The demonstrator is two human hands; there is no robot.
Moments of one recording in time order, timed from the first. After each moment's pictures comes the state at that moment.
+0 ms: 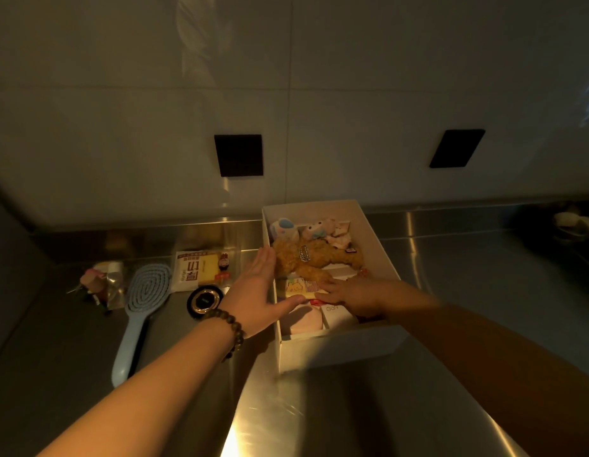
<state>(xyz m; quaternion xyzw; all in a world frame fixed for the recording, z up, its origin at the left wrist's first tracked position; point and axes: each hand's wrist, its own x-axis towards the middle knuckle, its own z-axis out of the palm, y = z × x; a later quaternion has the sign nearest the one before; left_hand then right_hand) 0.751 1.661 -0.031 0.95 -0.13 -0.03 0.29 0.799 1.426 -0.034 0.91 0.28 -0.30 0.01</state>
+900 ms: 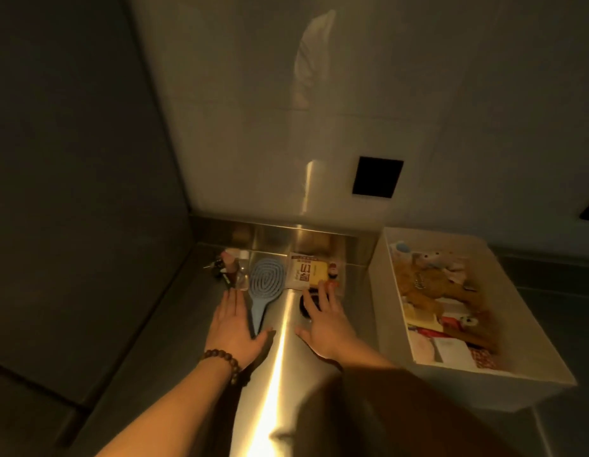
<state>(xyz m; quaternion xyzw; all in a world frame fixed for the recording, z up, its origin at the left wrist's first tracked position) 0.671 1.872 -0.105 0.97 0.15 0.04 0.18 0.743 1.680 -0.087 0.96 0.23 -0.15 -0.11</state>
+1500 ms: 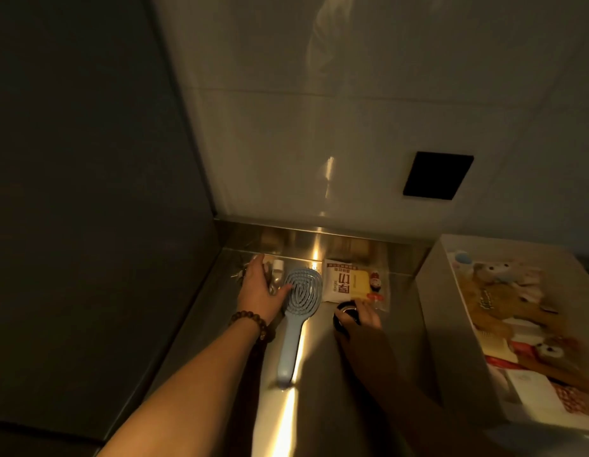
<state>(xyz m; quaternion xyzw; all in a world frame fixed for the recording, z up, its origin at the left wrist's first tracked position) 0.773 1.928 -0.106 0.87 0.21 0.13 0.43 0.765 1.705 -0.132 0.97 0.17 -0.02 -0.18</state>
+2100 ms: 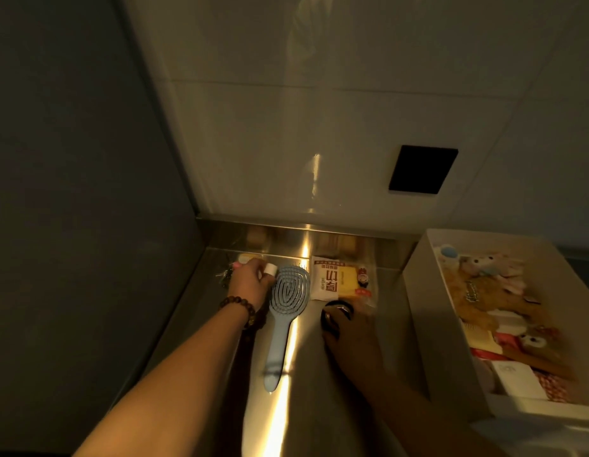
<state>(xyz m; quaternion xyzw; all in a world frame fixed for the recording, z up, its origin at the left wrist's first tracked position) 0.795 1.933 -0.099 0.90 0.20 0.08 0.37 0.762 1.703 -0.122 0.95 0.17 -0.01 -0.27</state>
